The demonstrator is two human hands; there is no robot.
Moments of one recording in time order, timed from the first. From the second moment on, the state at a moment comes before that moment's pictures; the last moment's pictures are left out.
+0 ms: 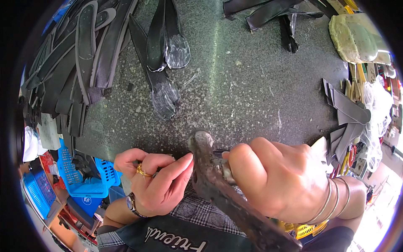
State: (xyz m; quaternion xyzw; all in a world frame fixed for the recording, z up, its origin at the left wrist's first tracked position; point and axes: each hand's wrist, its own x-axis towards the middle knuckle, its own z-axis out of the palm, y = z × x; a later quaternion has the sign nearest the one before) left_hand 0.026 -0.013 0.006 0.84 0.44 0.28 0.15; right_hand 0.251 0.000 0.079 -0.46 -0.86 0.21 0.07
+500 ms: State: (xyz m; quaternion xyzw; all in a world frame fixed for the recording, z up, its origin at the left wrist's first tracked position) left_hand 0.027 -0.016 0.007 0.82 0.48 0.28 0.14; right_hand 0.256 -0.001 0.086 -0.44 -0.87 0.22 0.00
